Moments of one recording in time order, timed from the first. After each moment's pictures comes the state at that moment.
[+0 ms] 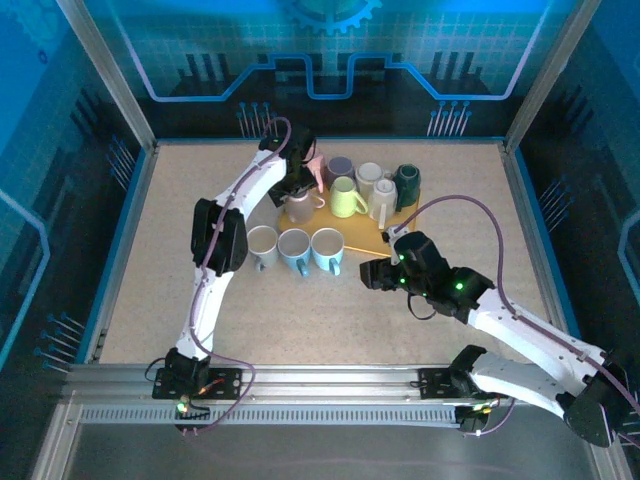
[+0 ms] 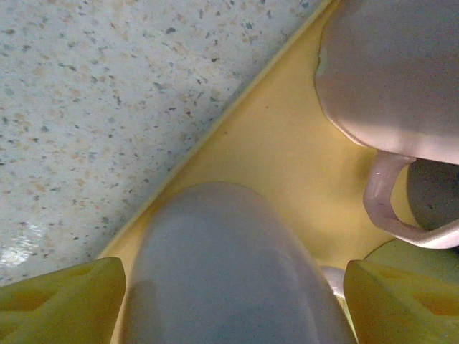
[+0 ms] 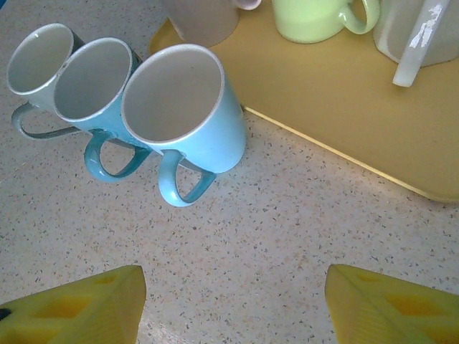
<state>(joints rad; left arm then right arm) -0.35 2.42 2.28 -1.14 -0.09 -0.95 0.73 0.96 0.74 -0.52 0.07 0.47</state>
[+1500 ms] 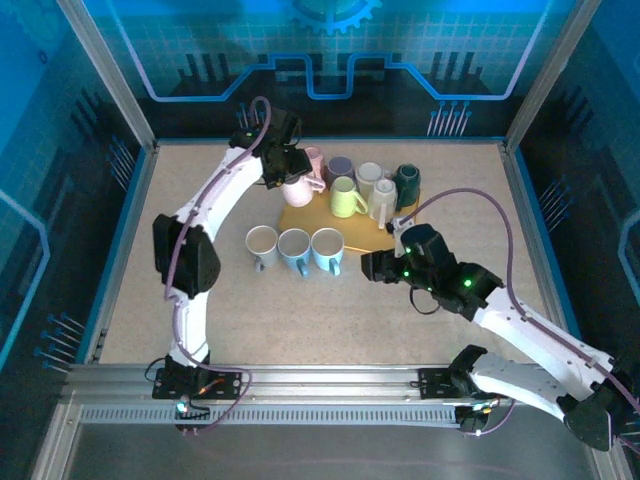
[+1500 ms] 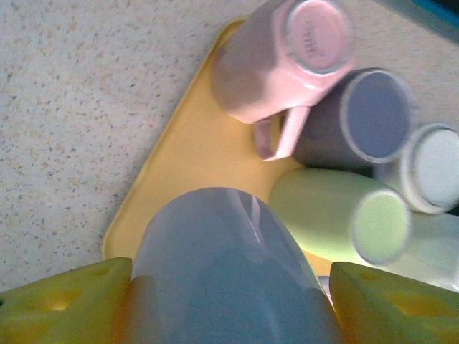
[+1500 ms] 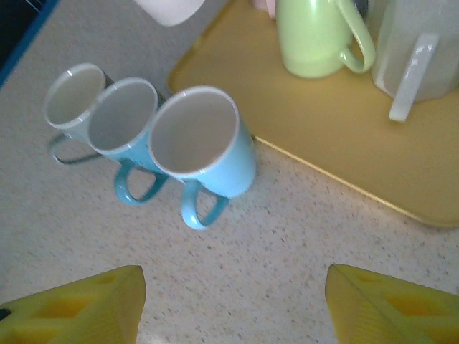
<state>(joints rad) -0.36 2.02 2.01 -0.99 -0.03 -0.74 0.70 0.94 0.83 -0.55 0.05 0.46</state>
